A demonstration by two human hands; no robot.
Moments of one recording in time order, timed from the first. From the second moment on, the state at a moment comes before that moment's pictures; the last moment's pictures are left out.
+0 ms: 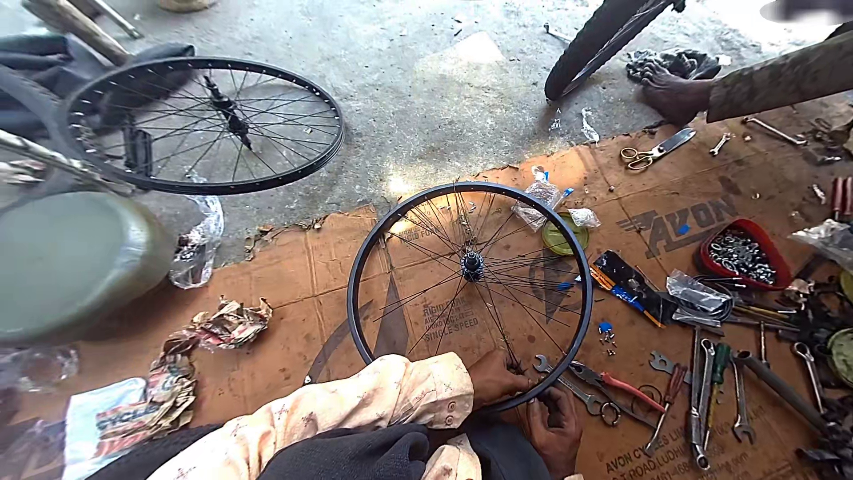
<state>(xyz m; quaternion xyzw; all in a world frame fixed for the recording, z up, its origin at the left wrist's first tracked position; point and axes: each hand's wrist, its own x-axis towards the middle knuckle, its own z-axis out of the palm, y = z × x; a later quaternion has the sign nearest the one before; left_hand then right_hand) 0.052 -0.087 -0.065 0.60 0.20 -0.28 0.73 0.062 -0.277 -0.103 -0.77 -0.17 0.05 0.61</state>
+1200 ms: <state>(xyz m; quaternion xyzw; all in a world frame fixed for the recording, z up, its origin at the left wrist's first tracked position) 0.052 -0.089 -0.071 0.62 0.22 -0.28 0.69 0.064 -0.277 -0.098 -0.77 -0.16 0.05 0.62</state>
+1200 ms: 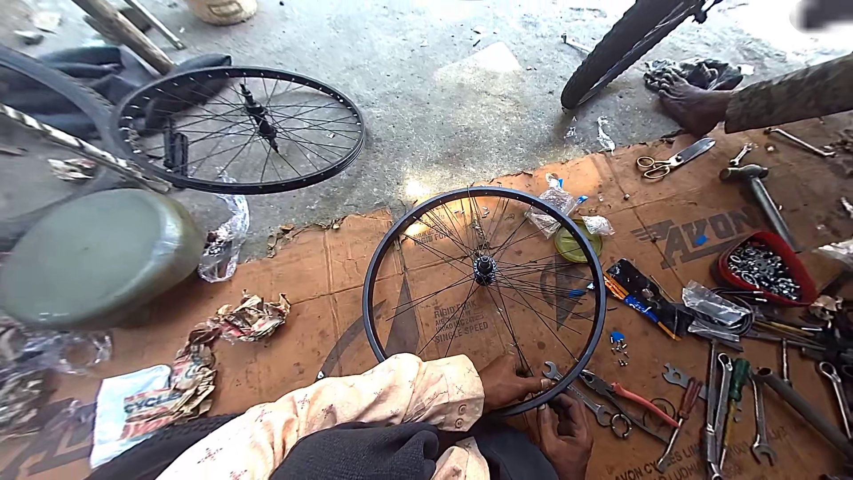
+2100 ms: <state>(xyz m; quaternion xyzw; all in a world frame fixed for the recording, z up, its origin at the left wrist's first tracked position) 0.050 -0.081 -0.066 0.57 0.23 -0.29 0.73 0.064 -0.273 -0.103 -0.76 -0.16 0.04 0.62</state>
